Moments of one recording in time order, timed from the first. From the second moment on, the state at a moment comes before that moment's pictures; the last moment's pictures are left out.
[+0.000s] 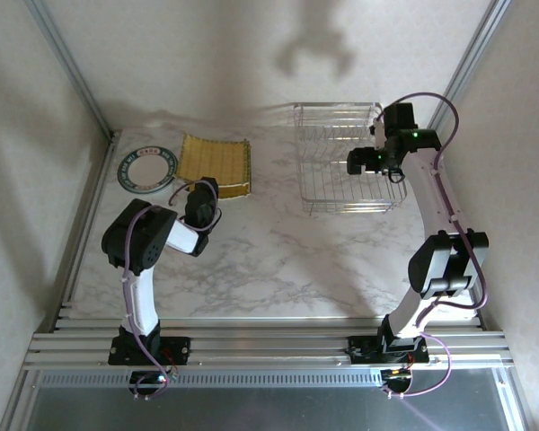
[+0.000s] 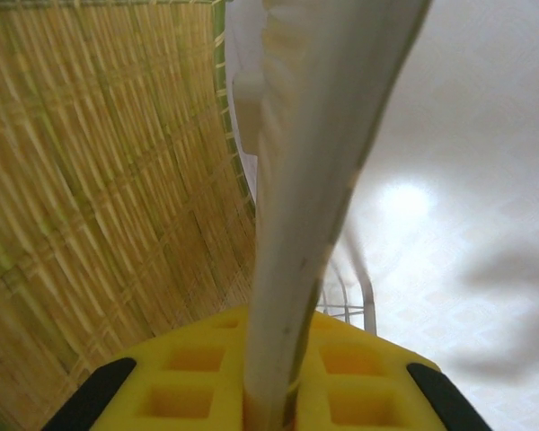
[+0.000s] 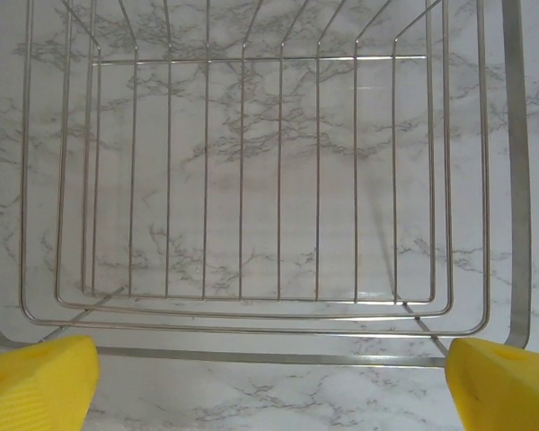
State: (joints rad) left arm -0.33 2.01 0.75 1.11 -0.35 -1.45; right arm 0.11 1.71 1.74 -1.07 -0.04 0.03
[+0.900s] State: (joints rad) left arm -0.33 2.01 0.72 1.09 -0.34 -1.51; right arm 0.12 1.71 1.72 -1.05 -0.06 0.03
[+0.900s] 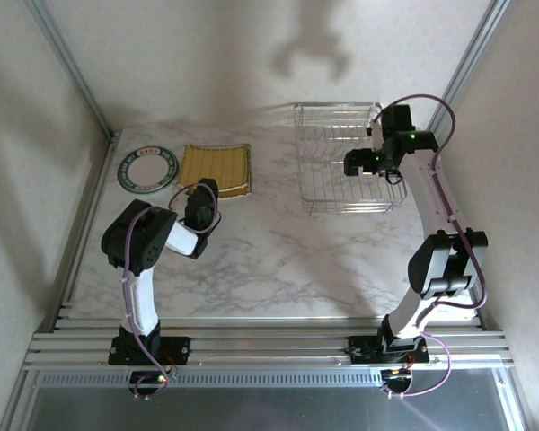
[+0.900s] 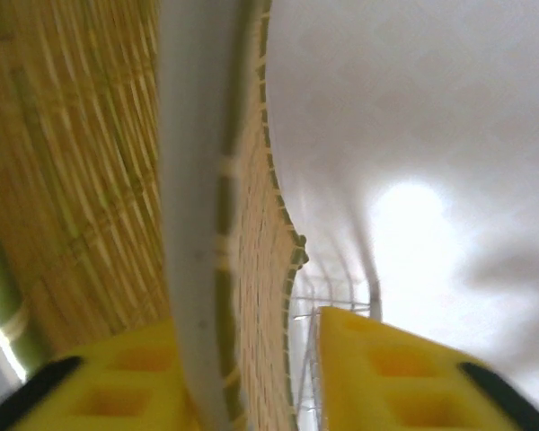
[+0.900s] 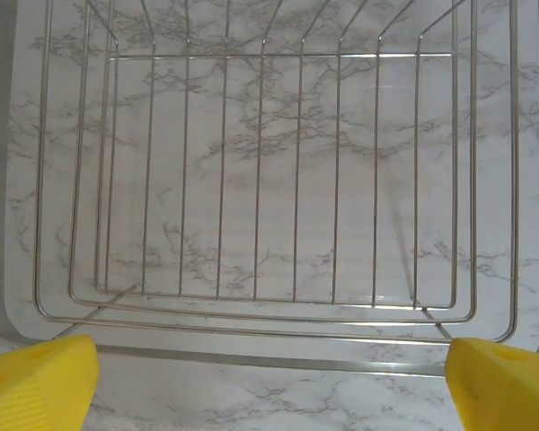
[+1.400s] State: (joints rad) left arm -0.33 1.91 0.75 0.86 -0.30 -1.47; right arm 0.12 1.71 1.71 -1.05 -0.06 0.03
